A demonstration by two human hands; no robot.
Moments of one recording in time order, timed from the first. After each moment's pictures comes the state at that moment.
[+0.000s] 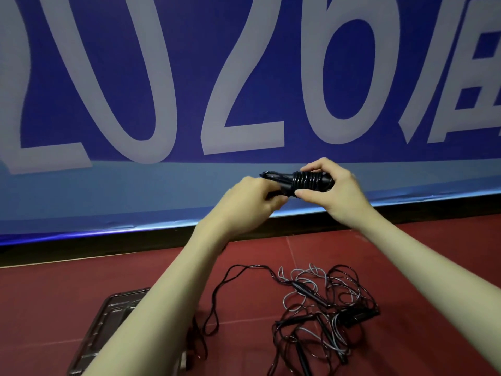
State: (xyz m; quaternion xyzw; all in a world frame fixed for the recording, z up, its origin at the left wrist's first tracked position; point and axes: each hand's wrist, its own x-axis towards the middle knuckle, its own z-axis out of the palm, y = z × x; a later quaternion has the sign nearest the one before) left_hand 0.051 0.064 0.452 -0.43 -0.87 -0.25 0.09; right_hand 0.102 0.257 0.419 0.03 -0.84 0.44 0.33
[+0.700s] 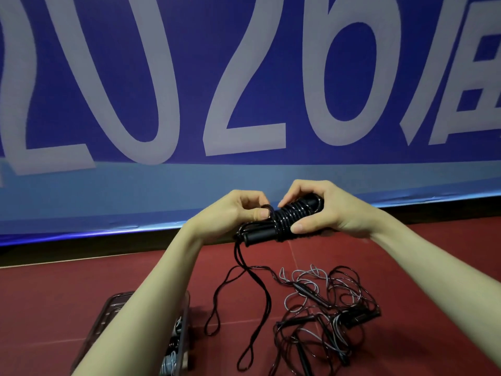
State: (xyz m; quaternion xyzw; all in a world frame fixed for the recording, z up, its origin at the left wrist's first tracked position) left_hand 0.034 0.032 0.434 -0.41 -0.70 -0.54 -0.23; right_hand 0.133 0.234 0.440 0.19 -0.82 0.53 0.05
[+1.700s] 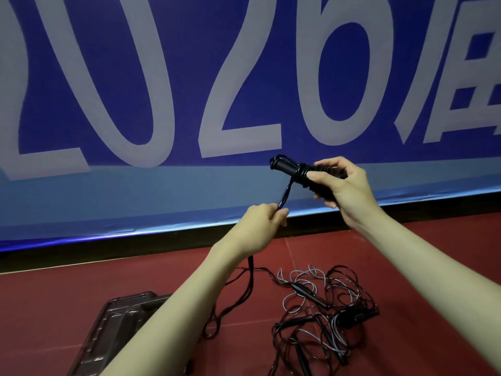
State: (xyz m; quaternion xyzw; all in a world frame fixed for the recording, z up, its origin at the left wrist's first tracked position) left_hand 0.052 0.081 0.410 -0.36 -0.87 -0.33 -0.03; right_hand 0.104 0.260 0.426 -0.04 -0.66 0.68 0.32
